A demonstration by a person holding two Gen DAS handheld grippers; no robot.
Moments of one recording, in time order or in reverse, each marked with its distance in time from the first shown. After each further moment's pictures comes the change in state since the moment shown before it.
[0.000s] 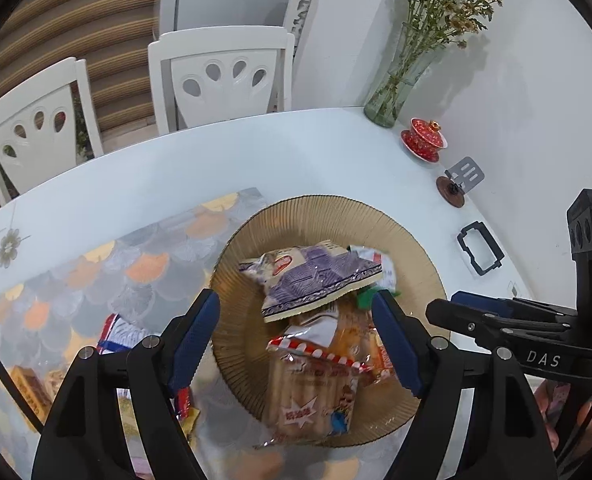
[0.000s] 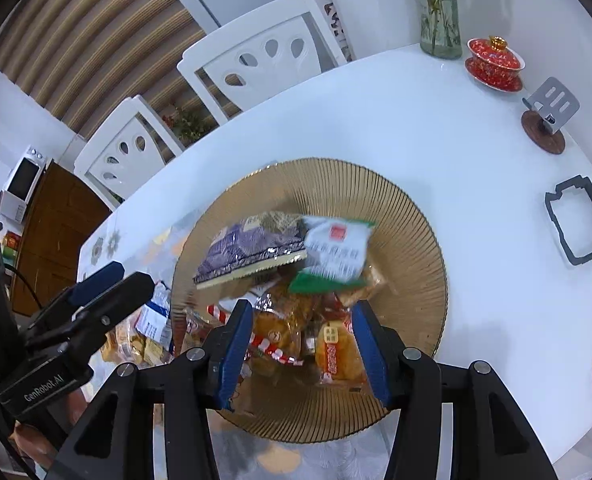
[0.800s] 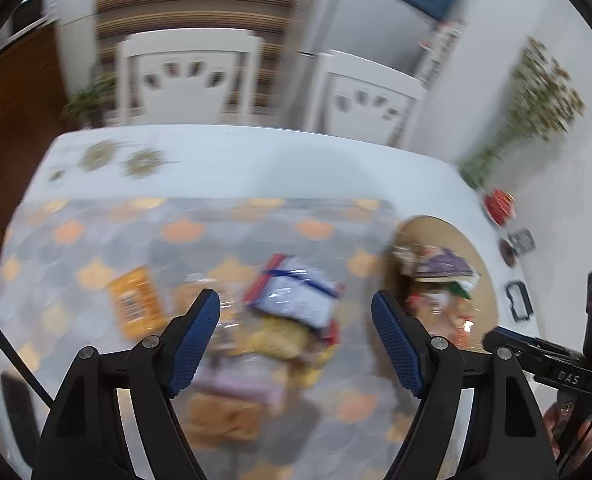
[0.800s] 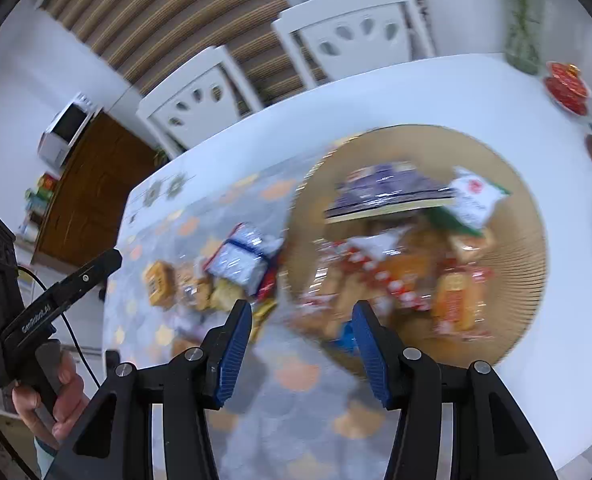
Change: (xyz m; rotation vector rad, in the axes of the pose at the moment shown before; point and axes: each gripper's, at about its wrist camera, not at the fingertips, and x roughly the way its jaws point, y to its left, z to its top) left arm -0.119 0.141 -0.084 -0.351 -0.091 0.201; right arm 0.001 0.105 -0.052 -0.172 0.067 0.135
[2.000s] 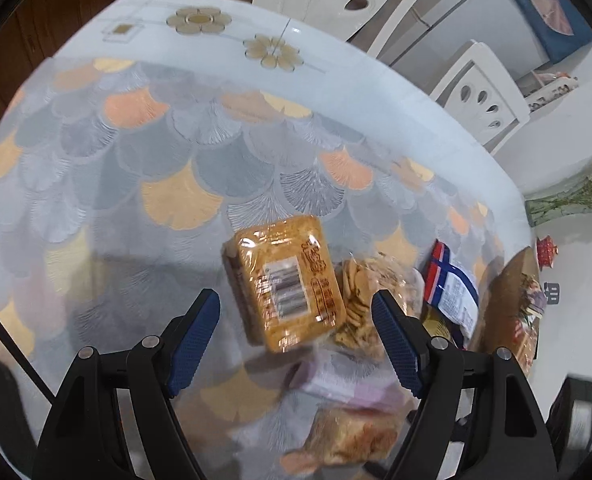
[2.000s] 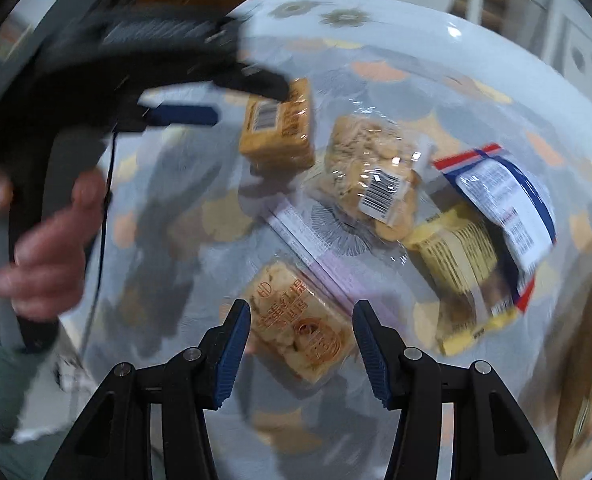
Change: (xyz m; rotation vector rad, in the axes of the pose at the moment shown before) left arm 0.106 0.173 -0.017 -0.307 0.235 -0.028; right arm 0.204 0.192 -0.073 -0.614 0.364 0.007
